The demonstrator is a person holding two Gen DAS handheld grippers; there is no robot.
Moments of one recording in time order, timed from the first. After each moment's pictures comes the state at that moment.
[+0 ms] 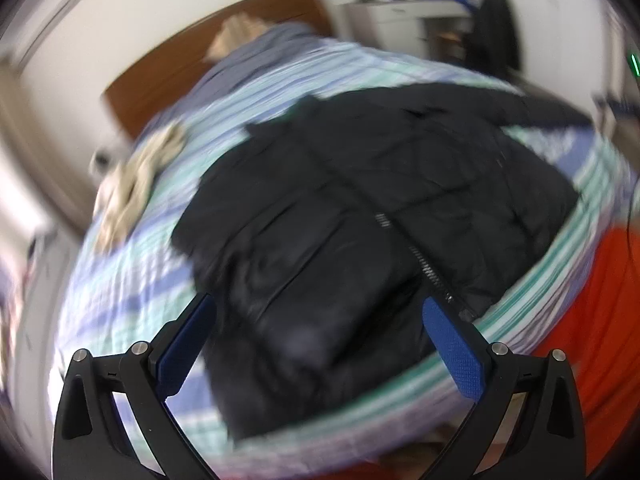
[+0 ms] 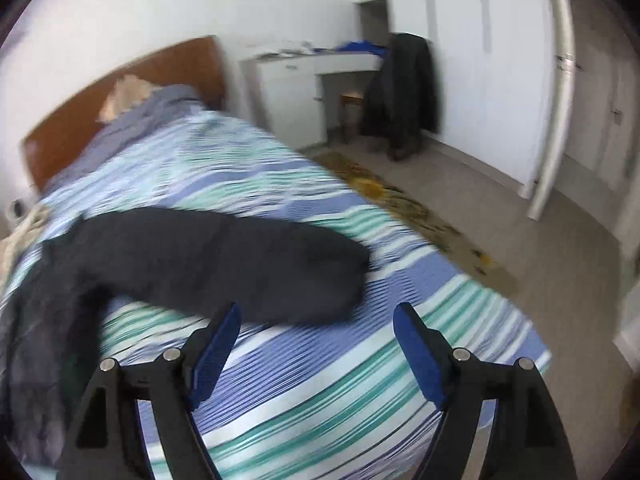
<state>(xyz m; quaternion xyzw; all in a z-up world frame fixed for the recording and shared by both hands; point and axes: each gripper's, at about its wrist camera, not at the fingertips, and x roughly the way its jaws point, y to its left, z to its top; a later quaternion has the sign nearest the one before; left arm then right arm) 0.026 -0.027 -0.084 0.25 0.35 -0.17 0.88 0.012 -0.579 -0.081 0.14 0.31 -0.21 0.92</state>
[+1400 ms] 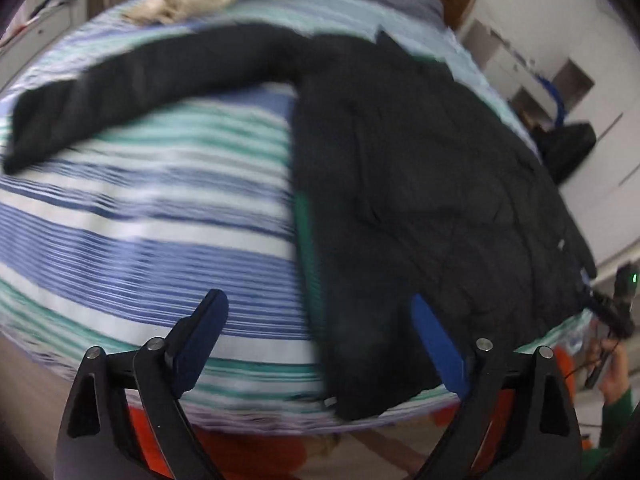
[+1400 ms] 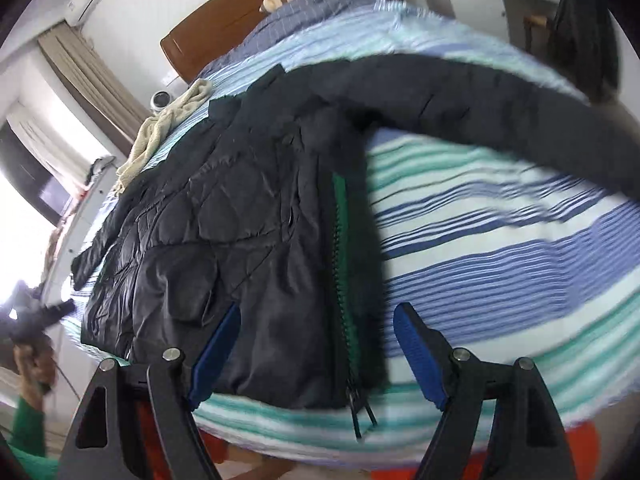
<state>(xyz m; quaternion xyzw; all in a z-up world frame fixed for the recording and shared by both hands) 0.100 0.164 -0.141 -0.10 0.53 -0.10 0.83 0.081 -0.412 -0.167 0.18 0.46 0.10 0.86</state>
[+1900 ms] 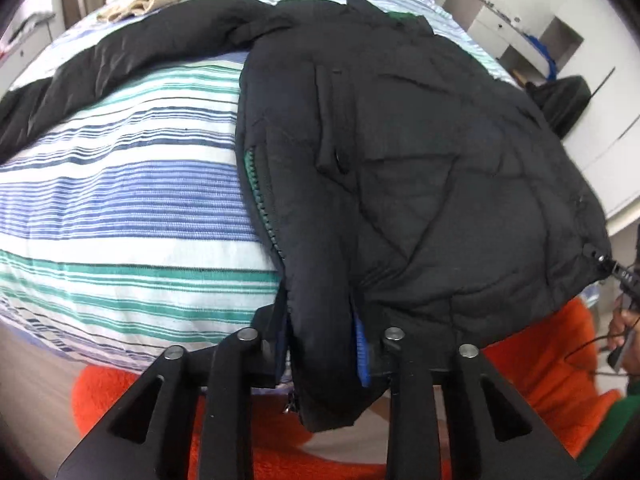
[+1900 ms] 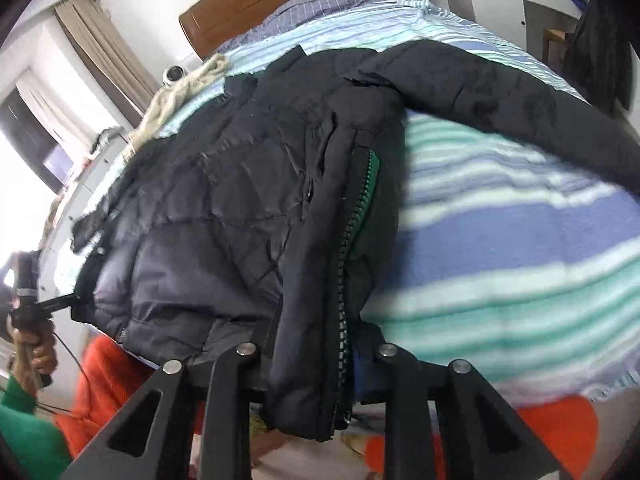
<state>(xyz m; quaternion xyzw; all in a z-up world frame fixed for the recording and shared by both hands) 0.068 0.131 -0.150 -0.05 0.54 -0.12 0.84 0.031 -0.386 -0.162 0.12 0.46 0.08 0.88</state>
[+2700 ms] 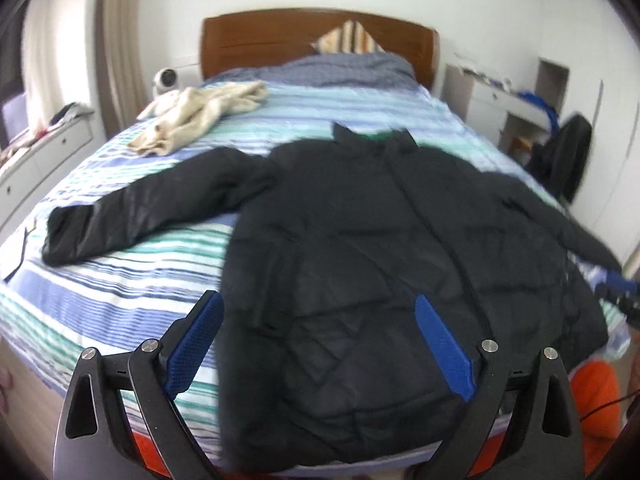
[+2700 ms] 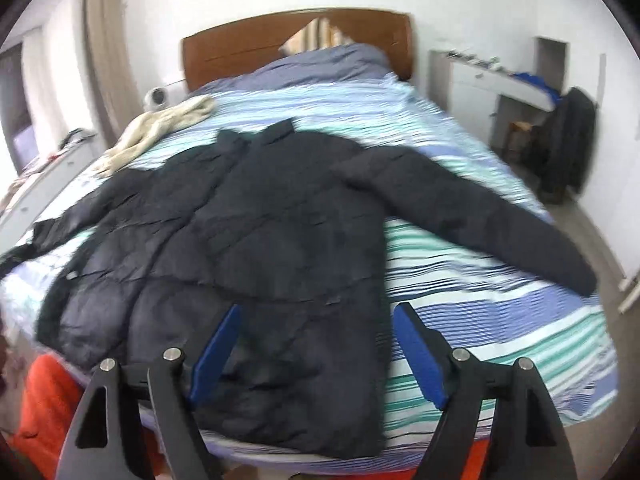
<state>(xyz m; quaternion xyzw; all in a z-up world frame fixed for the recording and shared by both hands) 0.052 0.065 -0.074 0.00 0.35 -0.07 0.93 0.035 -0.330 -0.091 0.02 0.36 0.03 0.93</state>
